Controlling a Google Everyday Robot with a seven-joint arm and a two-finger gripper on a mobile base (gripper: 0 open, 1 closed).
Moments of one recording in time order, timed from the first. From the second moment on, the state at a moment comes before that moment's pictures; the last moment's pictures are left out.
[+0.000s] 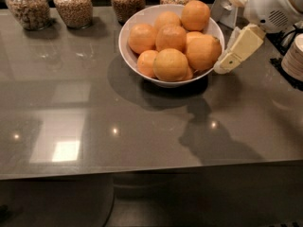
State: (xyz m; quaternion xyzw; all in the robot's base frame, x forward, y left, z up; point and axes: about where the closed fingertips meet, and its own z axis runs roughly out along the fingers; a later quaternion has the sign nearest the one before) arm 0.555 -0.175 1.003 -0.57 0.73 0.03 0.36
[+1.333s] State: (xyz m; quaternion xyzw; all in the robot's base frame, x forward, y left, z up) arm 0.602 -0.141 0.959 -0.54 0.76 0.07 0.35
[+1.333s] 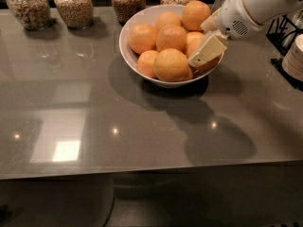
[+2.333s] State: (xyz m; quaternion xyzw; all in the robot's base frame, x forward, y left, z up) arm 0.625 -0.155 0.934 -0.53 0.78 0.05 0.33
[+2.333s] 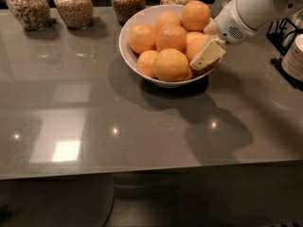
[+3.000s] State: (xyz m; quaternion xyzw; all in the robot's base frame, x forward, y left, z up) arm 0.628 -0.162 0.912 -0.55 0.78 0.03 0.31
